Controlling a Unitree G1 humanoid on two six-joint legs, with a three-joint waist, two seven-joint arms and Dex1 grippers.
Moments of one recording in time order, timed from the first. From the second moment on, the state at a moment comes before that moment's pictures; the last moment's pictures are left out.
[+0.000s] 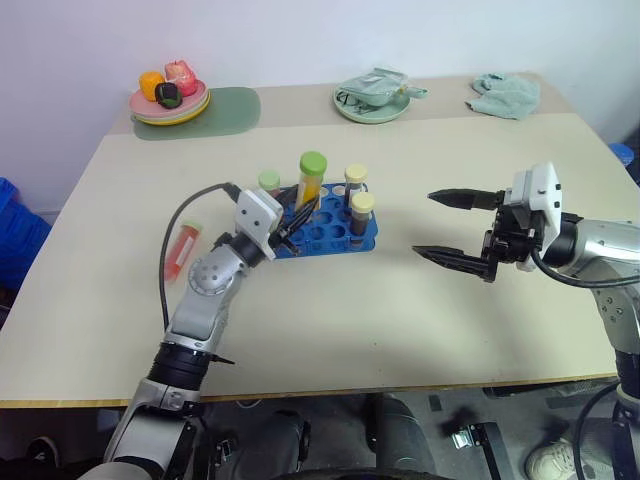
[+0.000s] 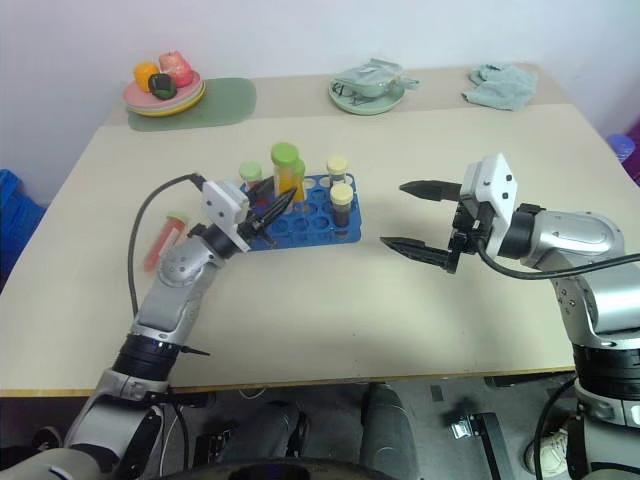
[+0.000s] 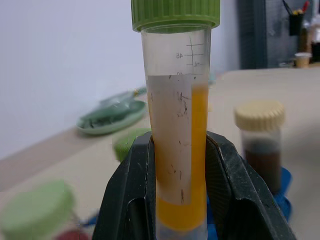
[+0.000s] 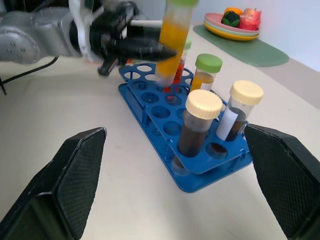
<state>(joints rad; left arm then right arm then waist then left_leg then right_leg) -0.42 0.27 -0.15 0.11 -0.20 -0.15 -0.50 -0.34 -0.84 -0.20 -0.28 0.59 0.45 1.08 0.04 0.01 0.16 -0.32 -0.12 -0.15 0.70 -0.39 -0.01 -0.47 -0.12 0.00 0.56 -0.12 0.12</state>
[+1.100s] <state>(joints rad) -0.39 0.14 -0.11 0.20 -0.20 -0.16 -0.52 -0.32 -0.88 -0.24 -0.29 0.60 0.47 1.07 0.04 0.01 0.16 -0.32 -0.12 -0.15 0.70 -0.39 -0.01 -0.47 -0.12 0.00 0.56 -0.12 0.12</state>
